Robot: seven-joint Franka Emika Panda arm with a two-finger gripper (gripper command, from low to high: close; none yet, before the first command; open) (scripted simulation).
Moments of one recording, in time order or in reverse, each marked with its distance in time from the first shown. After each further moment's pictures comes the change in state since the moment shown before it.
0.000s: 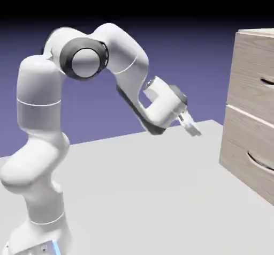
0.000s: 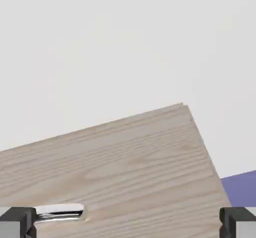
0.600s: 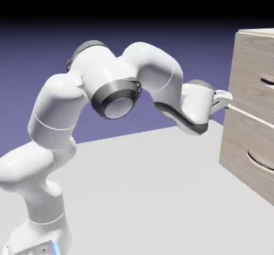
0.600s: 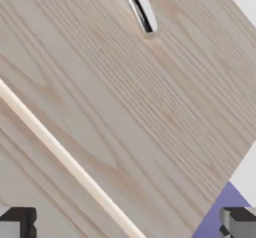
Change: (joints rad) arm -0.336 0.387 0.389 0.316 -0.783 -0.065 -0.712
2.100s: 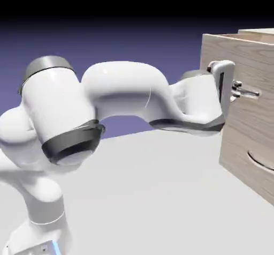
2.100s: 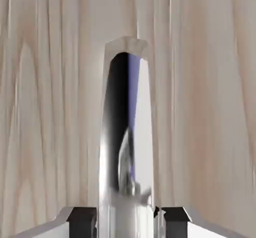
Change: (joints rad) arm -0.786 0.210 0.646 -0.333 -0.496 -0.137 -0.358
